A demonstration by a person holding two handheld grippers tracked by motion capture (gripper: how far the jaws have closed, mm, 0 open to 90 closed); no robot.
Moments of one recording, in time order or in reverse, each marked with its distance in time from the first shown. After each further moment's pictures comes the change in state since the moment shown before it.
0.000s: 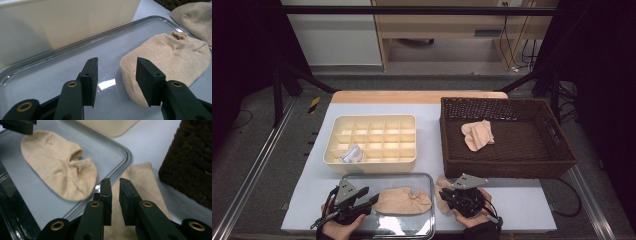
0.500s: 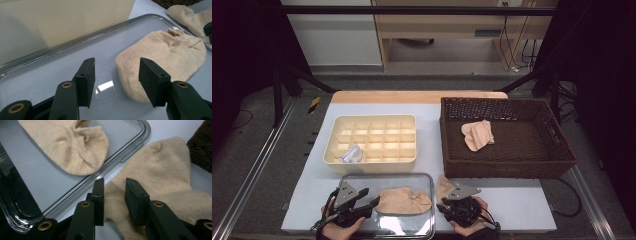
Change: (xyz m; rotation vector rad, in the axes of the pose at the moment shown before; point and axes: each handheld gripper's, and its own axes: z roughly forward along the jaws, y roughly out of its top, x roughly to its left) left arm -0.002 -0.004 0.000 0.001 -0.015 0.010; right arm 0.011 -0.021 0.015 0.097 0.012 -0.062
